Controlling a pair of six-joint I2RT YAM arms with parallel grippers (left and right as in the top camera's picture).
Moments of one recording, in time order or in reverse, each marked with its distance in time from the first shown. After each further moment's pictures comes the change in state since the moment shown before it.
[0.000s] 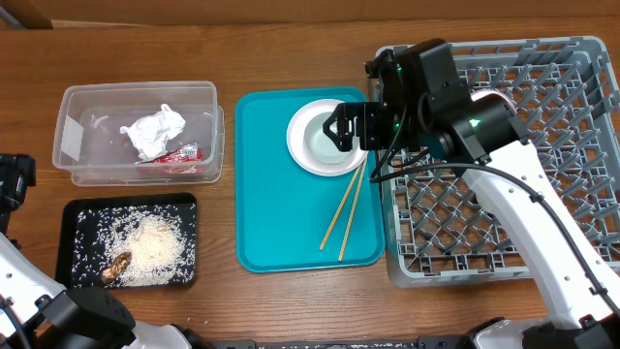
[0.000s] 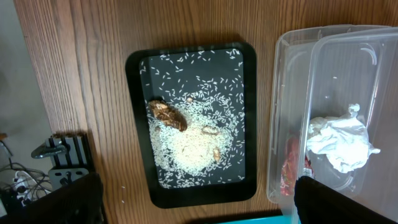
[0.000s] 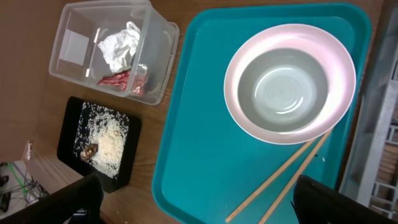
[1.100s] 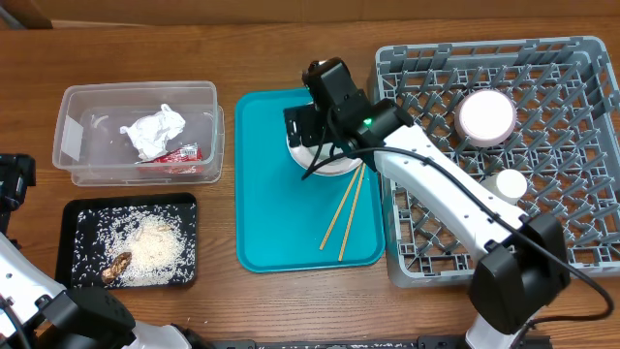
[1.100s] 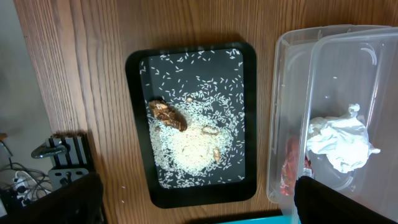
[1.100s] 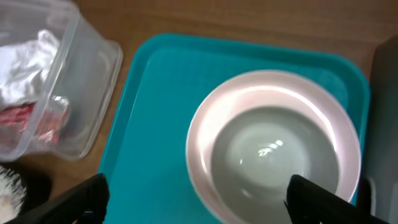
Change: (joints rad) left arm 0.000 0.000 0.000 0.000 0.000 0.000; right arm 0.186 0.307 0.001 0.314 0.402 0.003
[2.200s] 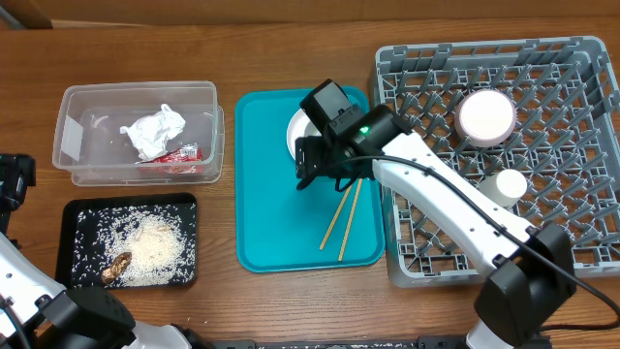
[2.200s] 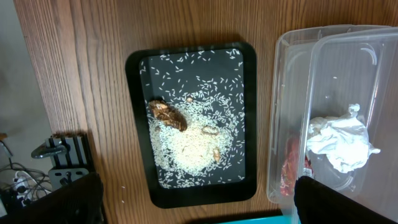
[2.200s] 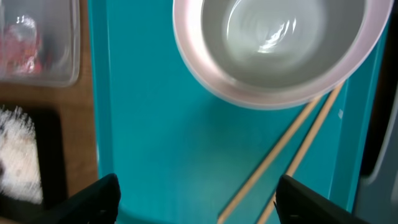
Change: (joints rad) left arm 0.000 0.000 0.000 0.000 0.000 0.000; right arm 0.046 -0.052 0.003 -0.377 -0.137 0.242
